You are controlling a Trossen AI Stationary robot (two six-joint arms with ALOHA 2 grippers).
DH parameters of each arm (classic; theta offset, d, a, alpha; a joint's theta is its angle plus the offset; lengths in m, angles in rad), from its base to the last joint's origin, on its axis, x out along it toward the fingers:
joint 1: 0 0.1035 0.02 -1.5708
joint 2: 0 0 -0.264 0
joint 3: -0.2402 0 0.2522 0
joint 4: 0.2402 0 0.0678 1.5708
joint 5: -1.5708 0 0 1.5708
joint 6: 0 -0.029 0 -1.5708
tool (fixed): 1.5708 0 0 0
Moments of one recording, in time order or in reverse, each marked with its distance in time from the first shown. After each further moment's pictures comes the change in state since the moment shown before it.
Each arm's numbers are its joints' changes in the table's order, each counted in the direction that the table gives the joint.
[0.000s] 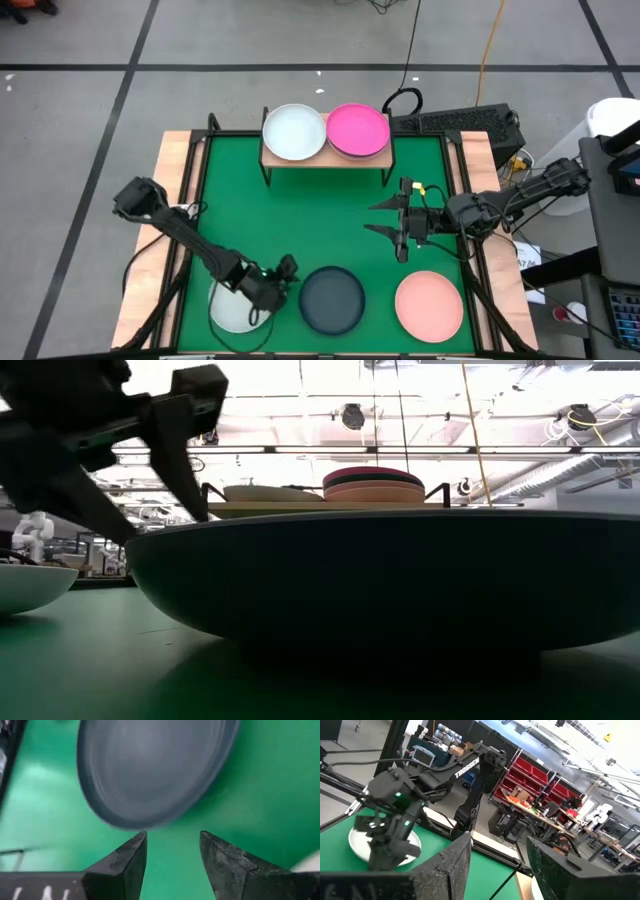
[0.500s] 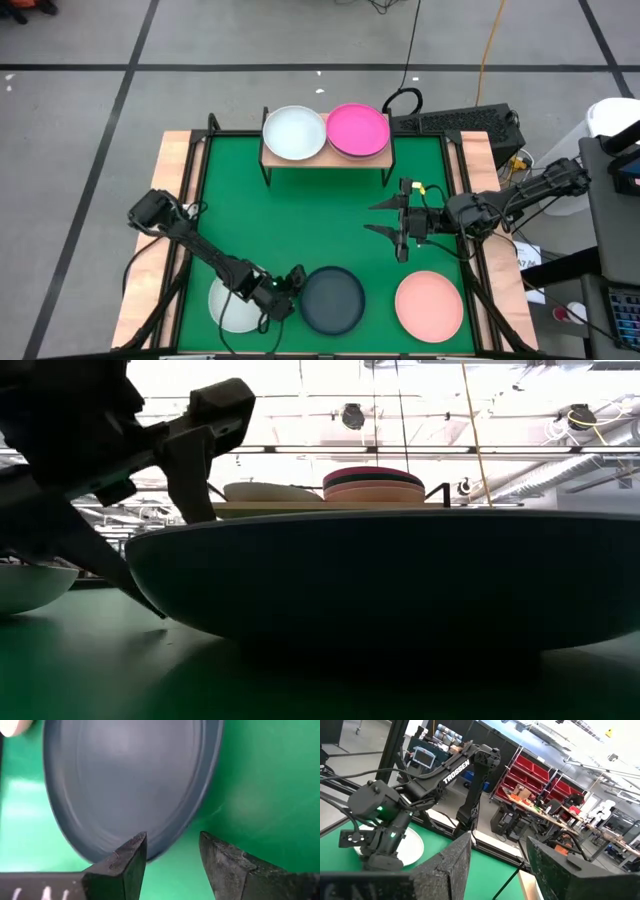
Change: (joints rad) left arm 0.000 0.161 -0.085 -0.034 -0.002 -0.122; right arm 0.000 0.000 0.000 0.006 0.000 -0.029
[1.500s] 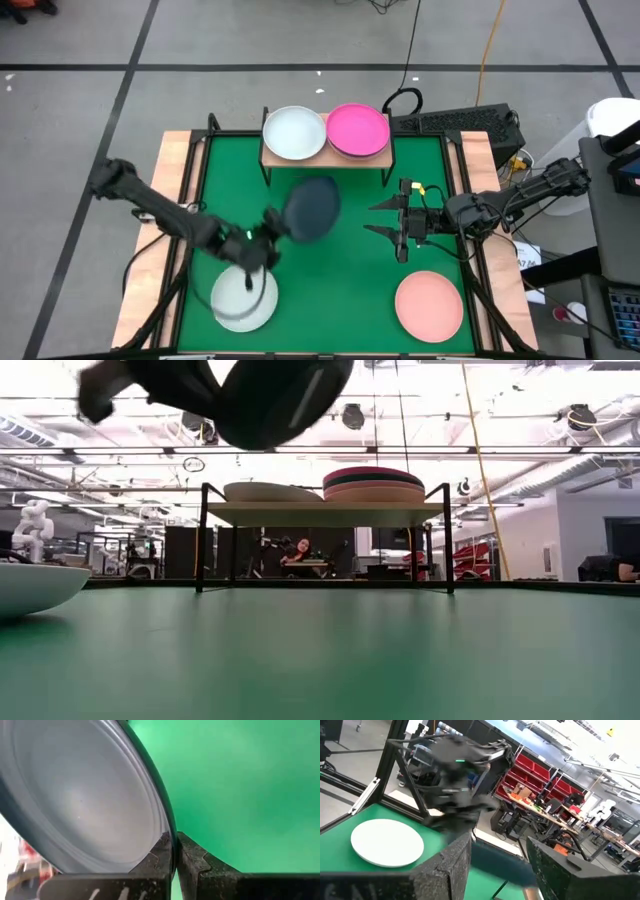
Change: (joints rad) left arm 0.155 -0.498 0.000 0.384 0.365 -0.018; right arm 0.000 0.000 0.000 0.010 -0.001 0.004
